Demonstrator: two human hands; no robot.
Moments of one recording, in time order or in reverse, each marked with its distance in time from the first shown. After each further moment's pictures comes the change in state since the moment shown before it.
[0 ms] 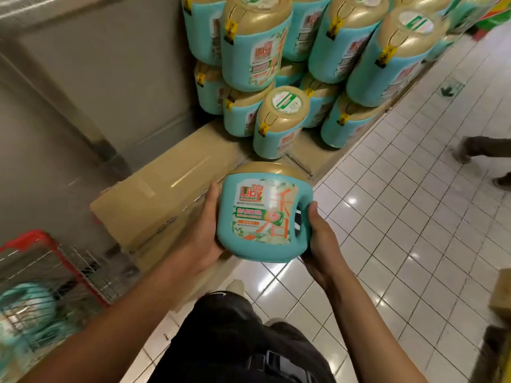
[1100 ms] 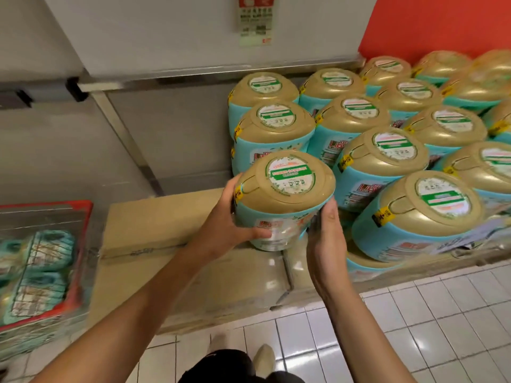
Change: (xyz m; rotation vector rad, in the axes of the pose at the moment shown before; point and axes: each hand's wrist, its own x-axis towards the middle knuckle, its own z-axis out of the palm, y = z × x) left_hand 0.126 0.094 0.137 0.513 0.496 0.768; right_hand 0.213 -0.198 -0.010 -0.189 -0.593 -0.409
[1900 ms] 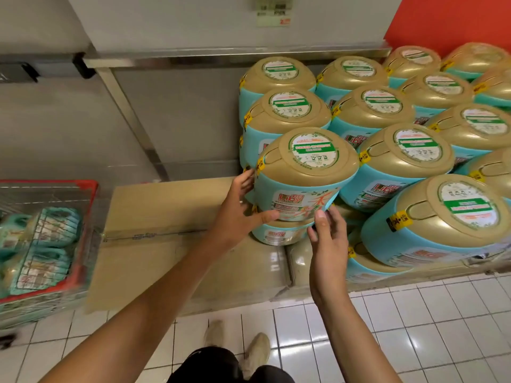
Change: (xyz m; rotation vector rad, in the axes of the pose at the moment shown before) left_hand 0.012 -0.031 0.016 -0.043 0.161 -0.115; right_hand -0.009 0.029 -0.005 0.012 0.219 0.139
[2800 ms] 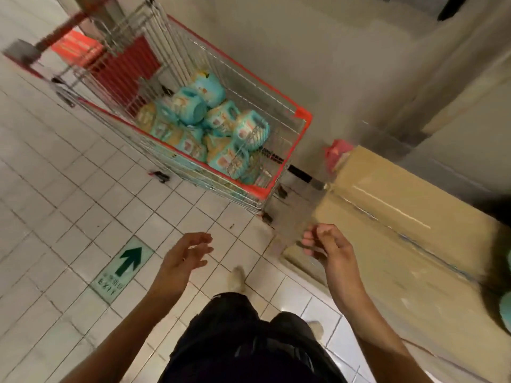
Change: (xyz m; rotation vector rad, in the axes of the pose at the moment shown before) left_hand -0.425 -0.118 -0.367 -0.113 0.875 -0.454; right_hand -0.232 0.176 0.291 -0.475 -0.872 0.455
